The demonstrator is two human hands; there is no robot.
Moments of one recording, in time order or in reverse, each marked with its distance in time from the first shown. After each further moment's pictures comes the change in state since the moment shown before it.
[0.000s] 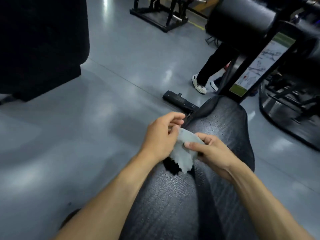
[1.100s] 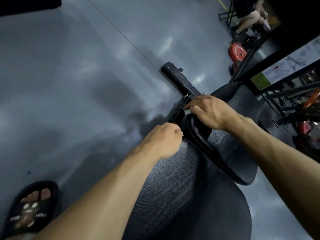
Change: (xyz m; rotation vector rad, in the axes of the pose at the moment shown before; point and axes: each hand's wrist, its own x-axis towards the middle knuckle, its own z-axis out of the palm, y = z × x) left_hand 0.011 -0.073 0.025 0.201 -0.362 -0.481; right_hand 0.142 -0.020 -0.026 -1.711 -0.334 -0.449
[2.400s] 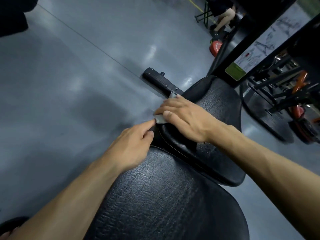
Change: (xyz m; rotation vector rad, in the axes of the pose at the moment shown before) left_hand 0.022 -0.001 0.013 0.099 0.118 0.165; right_hand -0.032 0.011 0.022 0.213 0.206 -0.045
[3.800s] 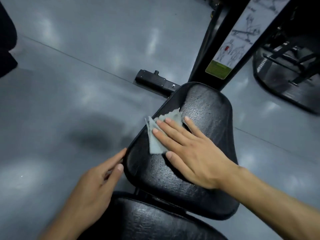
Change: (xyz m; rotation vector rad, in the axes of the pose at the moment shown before) left_hand 0.018 0.025 0.000 -0.089 0.072 -0.035; right_hand -0.075 0.060 -0.003 0.044 -0.015 0.117
